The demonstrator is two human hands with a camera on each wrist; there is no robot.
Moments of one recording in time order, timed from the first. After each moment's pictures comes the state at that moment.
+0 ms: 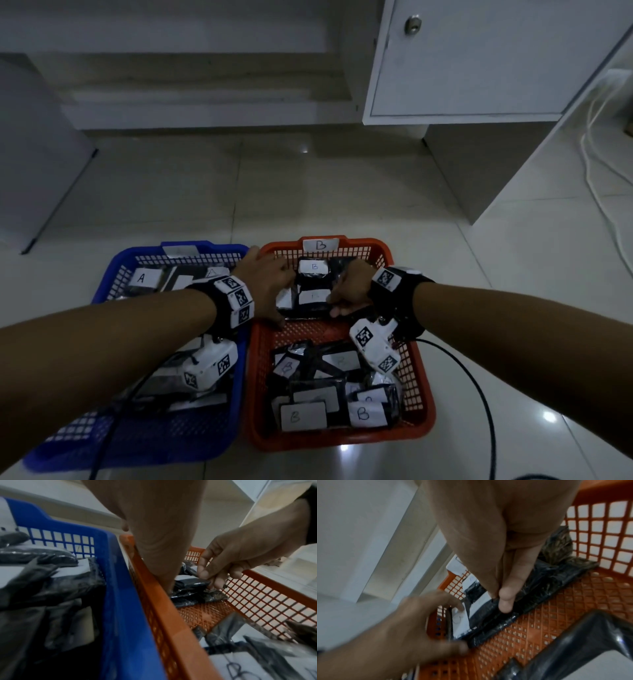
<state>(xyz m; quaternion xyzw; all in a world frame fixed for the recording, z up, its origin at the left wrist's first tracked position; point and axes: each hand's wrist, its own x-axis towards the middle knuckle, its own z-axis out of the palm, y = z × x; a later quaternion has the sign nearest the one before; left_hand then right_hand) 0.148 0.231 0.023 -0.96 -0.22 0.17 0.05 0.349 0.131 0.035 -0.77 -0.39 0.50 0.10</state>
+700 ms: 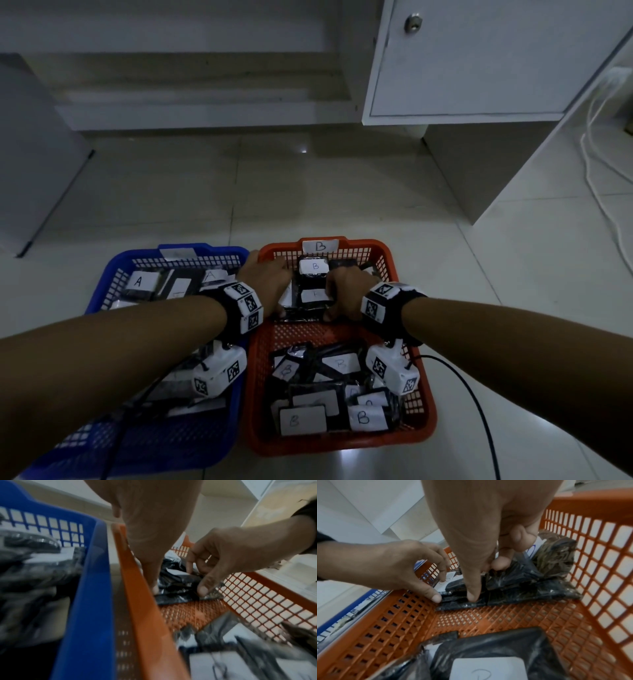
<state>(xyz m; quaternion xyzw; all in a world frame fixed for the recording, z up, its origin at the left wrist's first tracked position) 0.165 0.226 0.025 -0.94 -0.28 0.18 0.03 0.338 0.128 0.029 -0.76 -0.57 0.30 -0.03</state>
